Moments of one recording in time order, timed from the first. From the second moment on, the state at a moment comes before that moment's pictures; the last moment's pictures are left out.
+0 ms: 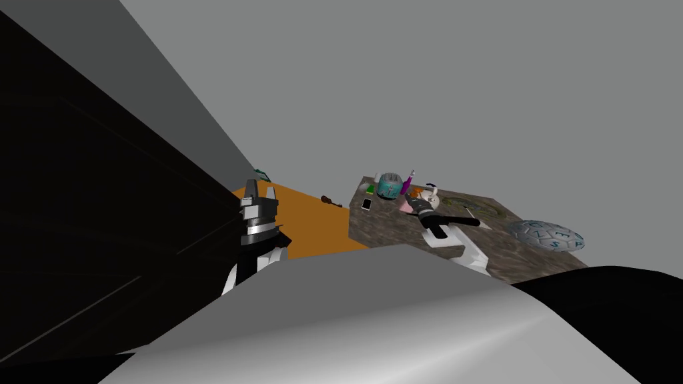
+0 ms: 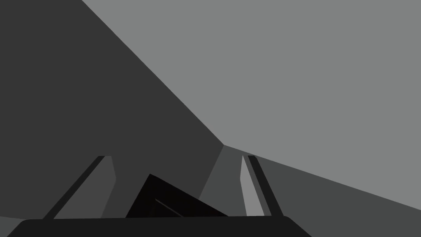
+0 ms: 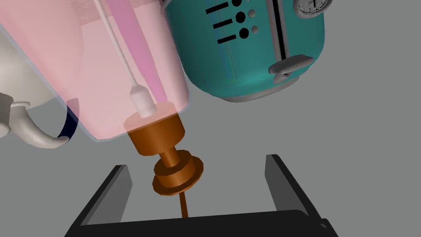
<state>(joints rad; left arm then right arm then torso) 0.52 0.02 0.00 -2.36 -0.07 -0.39 0.05 0.38 -0.49 -0.31 -1.79 0.38 0.03 0.37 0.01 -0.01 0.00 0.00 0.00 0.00</state>
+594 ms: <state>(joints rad) 0.52 0.02 0.00 -2.36 -0.07 -0.39 0.05 0.38 -0.52 -0.39 -1.70 0.45 0.12 0.46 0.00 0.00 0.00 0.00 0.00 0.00</state>
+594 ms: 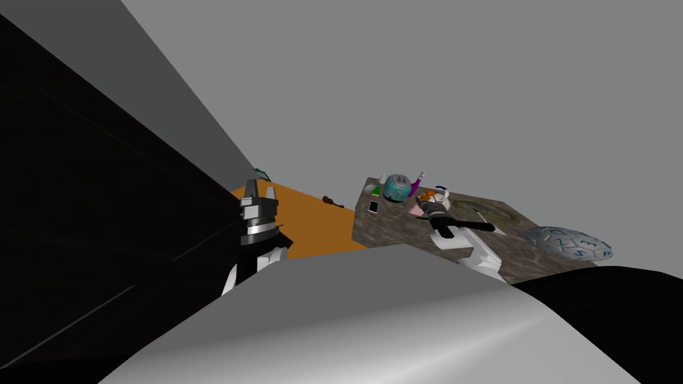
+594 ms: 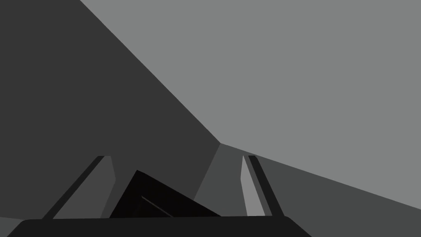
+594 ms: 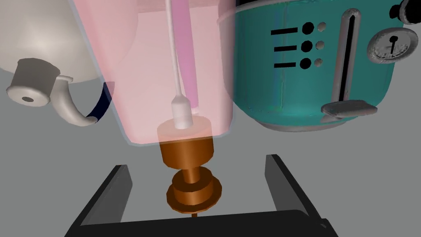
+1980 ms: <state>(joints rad) 0.52 0.02 0.00 -2.36 -0.07 -0.39 0.05 0.39 -0.47 -0.31 -1.81 0.55 0.17 0.70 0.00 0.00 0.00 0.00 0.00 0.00</state>
